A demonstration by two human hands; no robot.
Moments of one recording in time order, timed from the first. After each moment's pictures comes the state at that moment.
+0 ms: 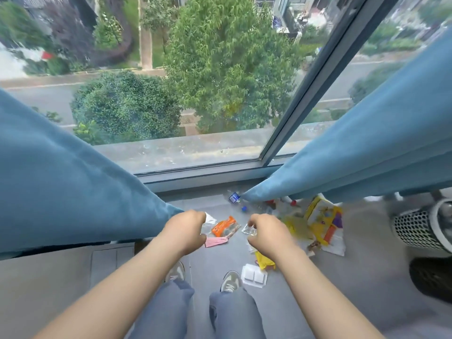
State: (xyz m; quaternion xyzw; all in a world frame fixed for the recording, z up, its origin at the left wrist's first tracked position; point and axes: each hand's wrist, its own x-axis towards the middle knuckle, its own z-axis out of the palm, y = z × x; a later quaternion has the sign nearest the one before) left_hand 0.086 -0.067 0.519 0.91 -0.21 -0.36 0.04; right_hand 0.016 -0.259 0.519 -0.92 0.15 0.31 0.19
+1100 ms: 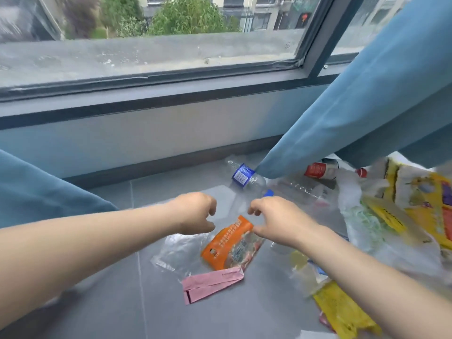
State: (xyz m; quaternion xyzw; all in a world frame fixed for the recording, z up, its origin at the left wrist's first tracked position) left_hand 0.195 -0.128 -0.029 0.86 -0.38 -0.34 0.00; right_hand 0.096 -0.301 -0.008 -0.96 0.07 0.25 0.12
